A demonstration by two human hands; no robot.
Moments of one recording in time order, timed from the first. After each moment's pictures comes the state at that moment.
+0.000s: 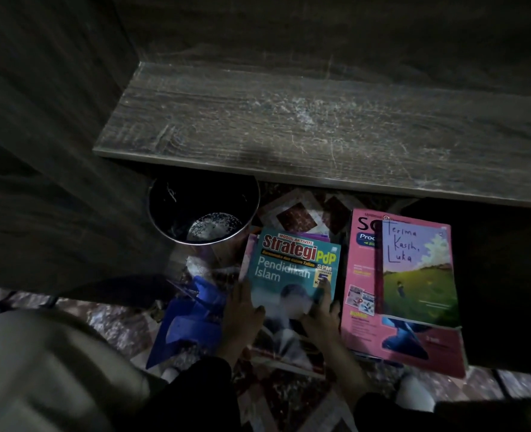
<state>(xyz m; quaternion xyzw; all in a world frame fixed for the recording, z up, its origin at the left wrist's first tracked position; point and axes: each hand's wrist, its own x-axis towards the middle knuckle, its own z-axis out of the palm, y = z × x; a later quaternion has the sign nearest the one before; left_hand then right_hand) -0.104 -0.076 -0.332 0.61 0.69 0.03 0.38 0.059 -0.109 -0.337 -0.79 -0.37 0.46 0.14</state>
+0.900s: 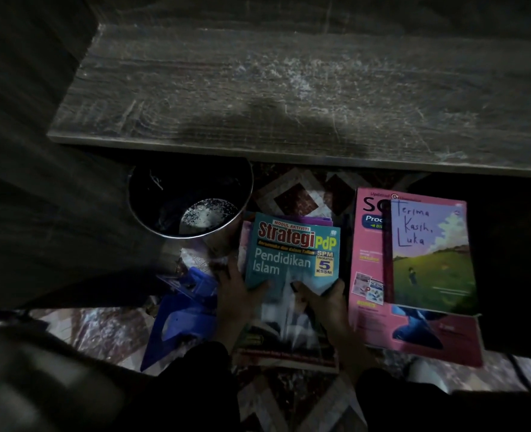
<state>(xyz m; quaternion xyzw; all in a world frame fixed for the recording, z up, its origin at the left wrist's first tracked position) -0.106 -0.054 -0.341 0.51 0.72 0.16 0.44 0.066 -0.100 -0.381 -0.76 -0.19 0.49 0.37</state>
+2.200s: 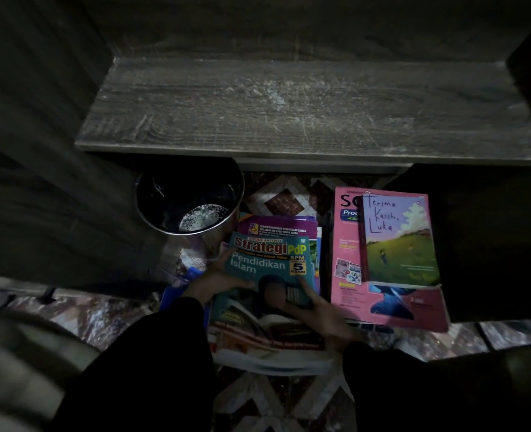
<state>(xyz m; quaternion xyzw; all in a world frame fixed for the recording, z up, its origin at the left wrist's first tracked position) -0.134 -0.033 -0.288 0.45 0.62 0.08 0.63 0.078 -0.143 -0.289 -0.71 -0.42 0.56 0.09</state>
